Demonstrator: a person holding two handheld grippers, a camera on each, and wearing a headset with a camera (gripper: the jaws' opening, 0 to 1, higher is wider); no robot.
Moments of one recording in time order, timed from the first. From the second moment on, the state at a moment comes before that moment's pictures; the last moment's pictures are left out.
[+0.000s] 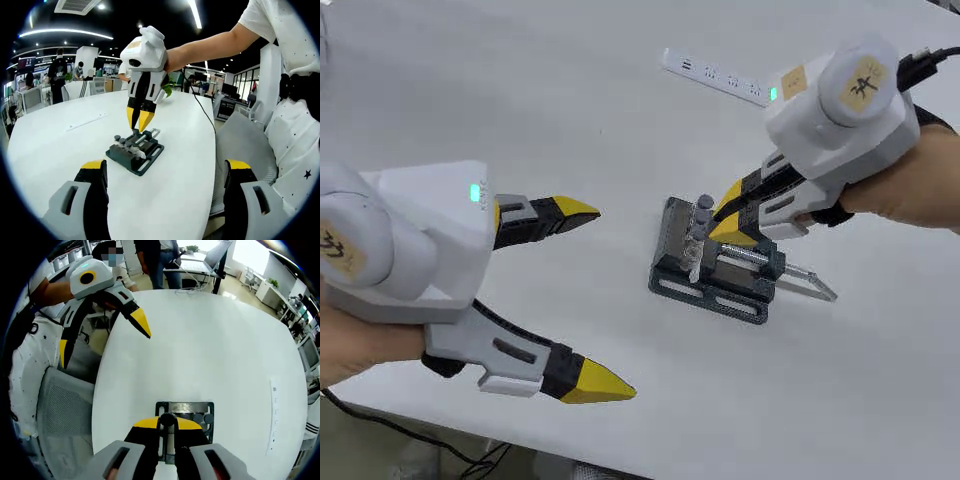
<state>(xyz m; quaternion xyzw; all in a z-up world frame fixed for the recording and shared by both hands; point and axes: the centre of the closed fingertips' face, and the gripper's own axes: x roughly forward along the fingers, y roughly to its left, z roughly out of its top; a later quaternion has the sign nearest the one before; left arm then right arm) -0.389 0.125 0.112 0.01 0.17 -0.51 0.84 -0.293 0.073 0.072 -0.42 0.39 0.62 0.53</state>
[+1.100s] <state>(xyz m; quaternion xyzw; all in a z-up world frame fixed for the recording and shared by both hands) -0.393 0.127 0.101 -0.01 0.16 -0.51 0.84 -0.285 0.065 0.029 -0.46 0.42 0.60 0.50</state>
